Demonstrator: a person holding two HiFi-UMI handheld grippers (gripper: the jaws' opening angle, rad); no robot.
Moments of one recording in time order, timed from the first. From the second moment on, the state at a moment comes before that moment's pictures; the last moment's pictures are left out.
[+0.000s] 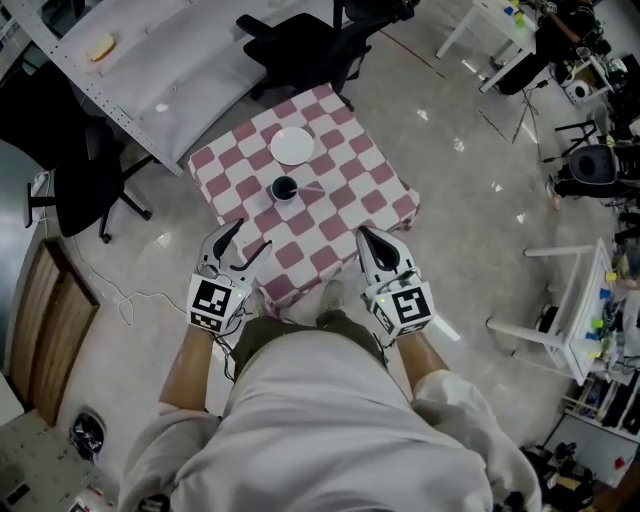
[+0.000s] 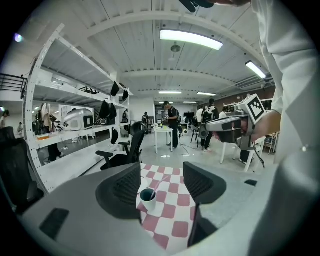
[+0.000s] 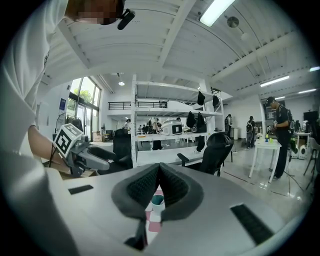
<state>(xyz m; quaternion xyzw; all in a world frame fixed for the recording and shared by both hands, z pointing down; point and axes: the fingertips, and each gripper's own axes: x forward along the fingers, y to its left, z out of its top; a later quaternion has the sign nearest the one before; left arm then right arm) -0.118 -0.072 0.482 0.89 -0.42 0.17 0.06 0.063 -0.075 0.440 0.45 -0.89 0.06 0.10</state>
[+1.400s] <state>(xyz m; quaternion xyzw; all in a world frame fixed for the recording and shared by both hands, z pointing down) -0.048 -0.189 0.675 0.87 -0.36 0.33 0.12 0.111 -0.128 0.474 0.44 -0.88 0.08 0.13</state>
